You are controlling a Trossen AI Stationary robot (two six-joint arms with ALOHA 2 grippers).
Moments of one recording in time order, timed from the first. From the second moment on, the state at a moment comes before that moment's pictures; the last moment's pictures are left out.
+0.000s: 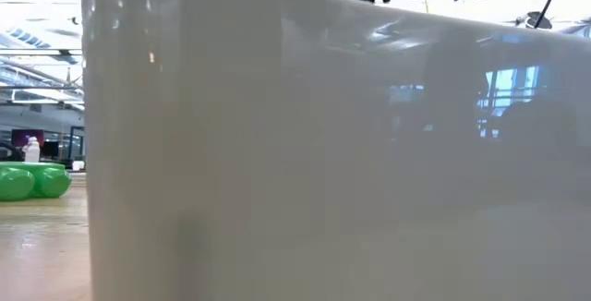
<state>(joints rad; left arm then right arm) 0.40 1.26 1.03 -1.19 0.00 0.01 -0.15 1.27 0.88 0.27 -0.26 0.27</state>
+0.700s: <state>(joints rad) 0.57 1.54 1.04 -1.35 -0.07 0.33 -0.16 1.27 0.79 0.45 -0.18 0.36</state>
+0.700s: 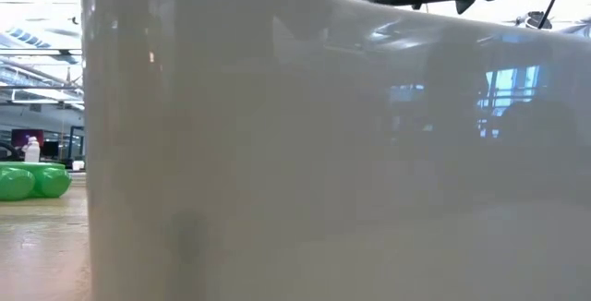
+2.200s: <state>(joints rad) 0.55 1.71 1.02 -1.23 -0.10 0.30 -0.16 1.27 0.79 0.44 -0.13 0.35</state>
